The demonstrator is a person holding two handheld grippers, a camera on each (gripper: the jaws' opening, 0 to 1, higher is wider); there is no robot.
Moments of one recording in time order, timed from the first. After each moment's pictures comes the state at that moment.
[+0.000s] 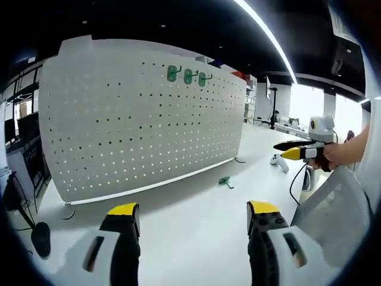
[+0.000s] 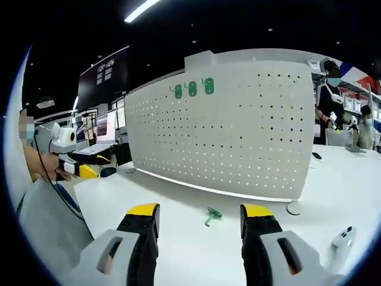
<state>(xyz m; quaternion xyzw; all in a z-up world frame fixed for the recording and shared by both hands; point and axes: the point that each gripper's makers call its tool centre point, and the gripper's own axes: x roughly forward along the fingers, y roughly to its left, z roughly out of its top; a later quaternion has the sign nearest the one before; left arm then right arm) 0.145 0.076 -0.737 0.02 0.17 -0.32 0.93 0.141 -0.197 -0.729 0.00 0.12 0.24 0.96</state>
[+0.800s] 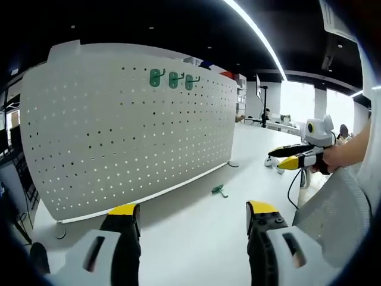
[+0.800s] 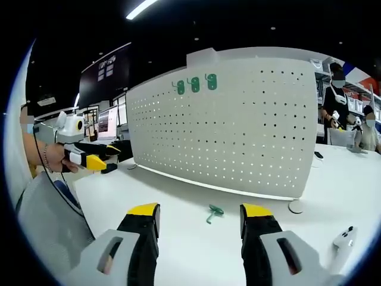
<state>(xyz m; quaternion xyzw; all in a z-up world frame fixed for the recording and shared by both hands) 0.168 0.038 -0.728 0.04 0.16 -0.36 0.92 0.140 -0.192 -0.736 -0.01 0.13 0.25 0.96</state>
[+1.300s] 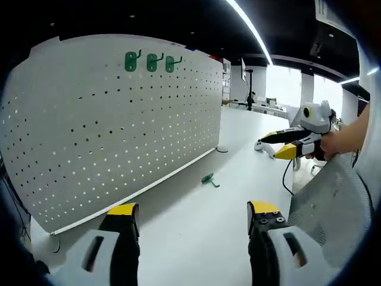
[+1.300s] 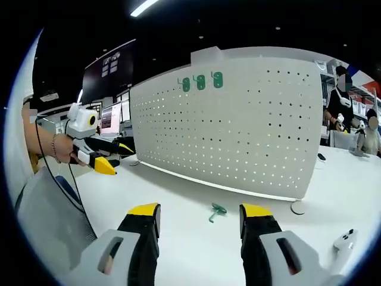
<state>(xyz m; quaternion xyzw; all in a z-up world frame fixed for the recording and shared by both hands) 0.173 0.016 -0.743 0.09 0.20 -0.42 0.88 0.138 -0.187 -0.738 -0.02 0.13 0.26 0.96</state>
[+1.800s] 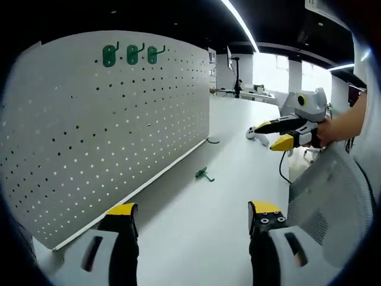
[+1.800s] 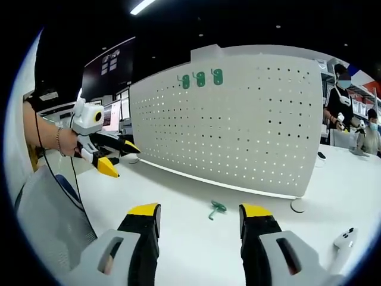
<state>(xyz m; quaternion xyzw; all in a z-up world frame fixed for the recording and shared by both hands) 0.179 0.003 -0.751 0.13 0.22 -0.45 0.85 0.138 -0.188 -0.743 -0.02 0.14 0.26 0.96</state>
